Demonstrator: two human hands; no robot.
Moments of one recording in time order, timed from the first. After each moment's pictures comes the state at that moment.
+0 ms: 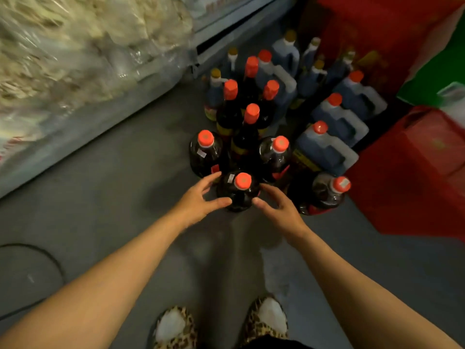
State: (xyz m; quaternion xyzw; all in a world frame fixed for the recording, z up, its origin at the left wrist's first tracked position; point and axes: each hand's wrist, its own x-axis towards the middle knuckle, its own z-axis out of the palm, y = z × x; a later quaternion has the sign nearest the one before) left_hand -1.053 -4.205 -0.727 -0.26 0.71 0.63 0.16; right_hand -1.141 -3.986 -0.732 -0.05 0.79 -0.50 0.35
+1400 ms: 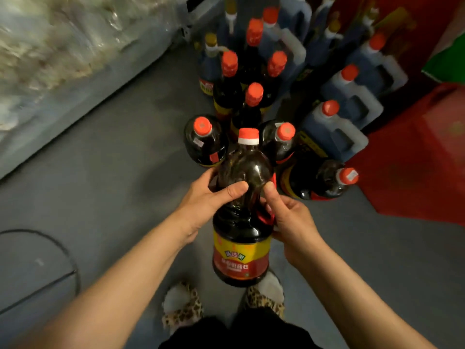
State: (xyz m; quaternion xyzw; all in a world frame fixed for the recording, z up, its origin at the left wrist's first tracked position) left_hand -1.061 -4.182 -0.644 -0.33 0.57 0.73 0.15; right_hand -1.114 -4.011 -0.628 0.21 0.70 -0.55 0.40
